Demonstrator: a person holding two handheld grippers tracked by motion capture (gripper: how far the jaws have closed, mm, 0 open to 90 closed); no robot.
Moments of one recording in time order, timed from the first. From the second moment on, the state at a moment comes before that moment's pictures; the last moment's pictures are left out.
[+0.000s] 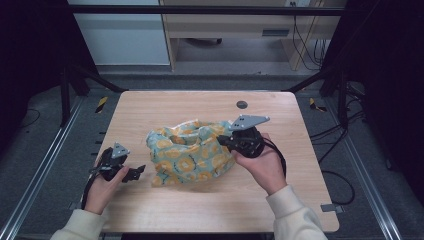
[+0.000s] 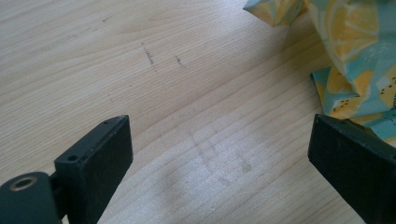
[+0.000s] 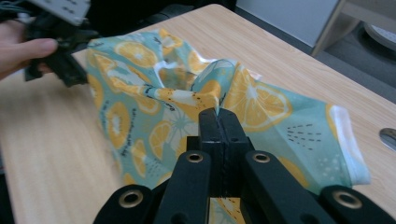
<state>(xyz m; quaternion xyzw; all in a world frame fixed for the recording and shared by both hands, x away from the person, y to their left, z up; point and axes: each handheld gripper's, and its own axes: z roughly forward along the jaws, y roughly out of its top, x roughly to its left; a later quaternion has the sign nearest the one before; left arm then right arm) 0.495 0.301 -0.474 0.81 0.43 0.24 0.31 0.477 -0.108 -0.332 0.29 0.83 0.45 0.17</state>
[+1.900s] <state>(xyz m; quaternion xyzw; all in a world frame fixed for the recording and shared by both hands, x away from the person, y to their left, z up) 0.583 0.169 -0.382 0.94 0.26 0.12 0.18 0.426 -0.114 -0.413 0.28 0.84 0.44 0.15</state>
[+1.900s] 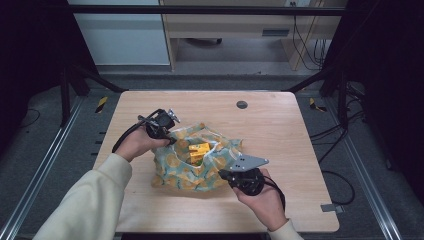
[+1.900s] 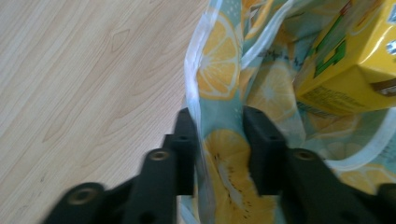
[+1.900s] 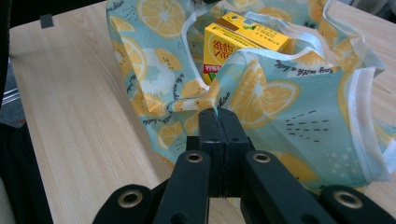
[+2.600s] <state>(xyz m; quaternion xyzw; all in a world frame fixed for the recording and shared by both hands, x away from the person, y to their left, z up) 0.529 0.182 -0.327 0.92 0.22 0.13 0.29 0.425 -0.119 -0.420 0.30 0.83 0.43 0.16</state>
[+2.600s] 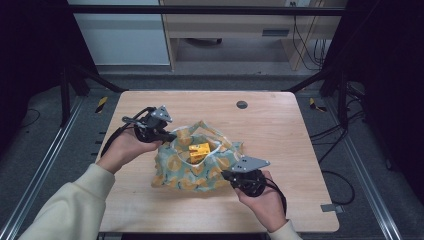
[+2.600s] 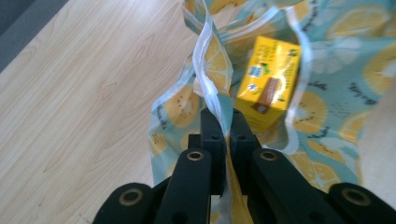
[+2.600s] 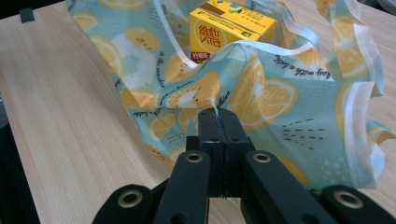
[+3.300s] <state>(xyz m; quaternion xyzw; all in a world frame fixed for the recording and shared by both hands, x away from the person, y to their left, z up) 0.487 0.198 -0.316 0.92 0.19 0.11 0.32 0.419 -0.136 -0.428 0.33 0.83 0.42 0.17</state>
